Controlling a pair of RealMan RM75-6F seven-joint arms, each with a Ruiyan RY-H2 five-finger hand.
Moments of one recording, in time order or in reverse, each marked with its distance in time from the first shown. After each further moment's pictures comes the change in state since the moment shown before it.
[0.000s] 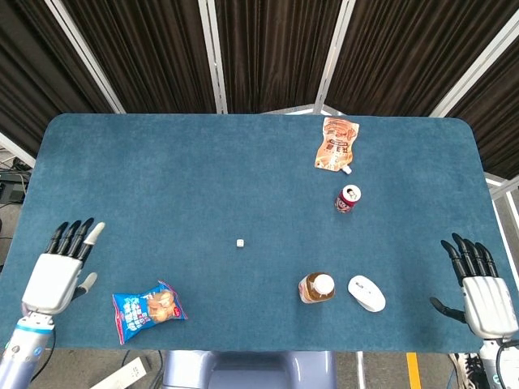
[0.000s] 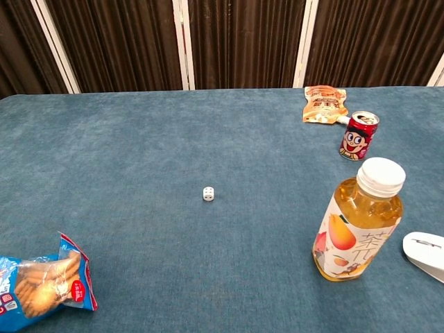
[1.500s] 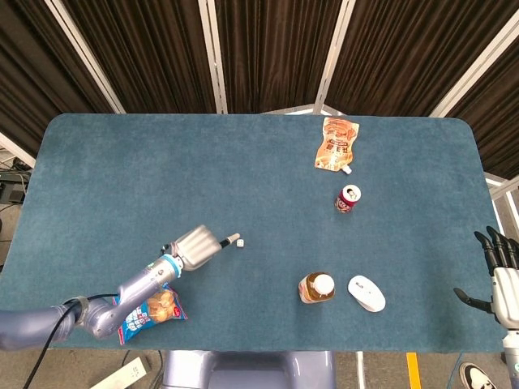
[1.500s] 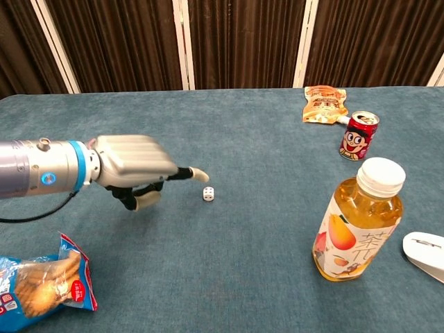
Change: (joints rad) left arm -0.716 -0.265 -0.060 0.138 -0.457 -0.818 0.375; right arm 0.007 0.014 0.054 0.081 0.141 -0.060 0.116
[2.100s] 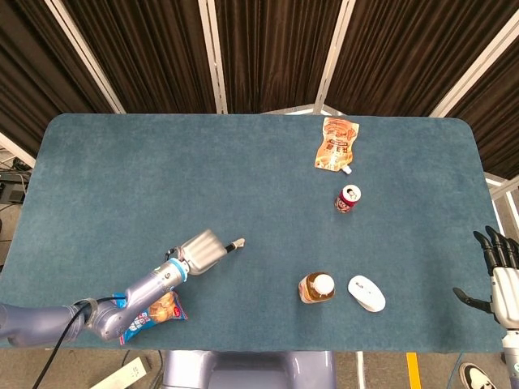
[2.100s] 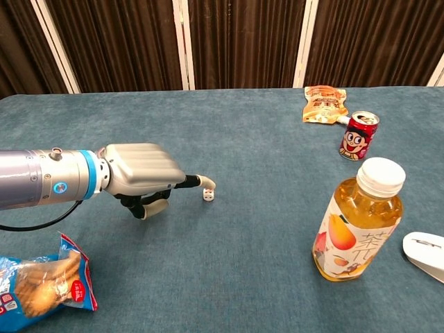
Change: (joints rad) left arm -0.045 -0.036 0.051 0.013 -0.059 0.039 -0.008; right arm 0.001 0.000 -0.001 -0.001 -0.007 0.001 0.001
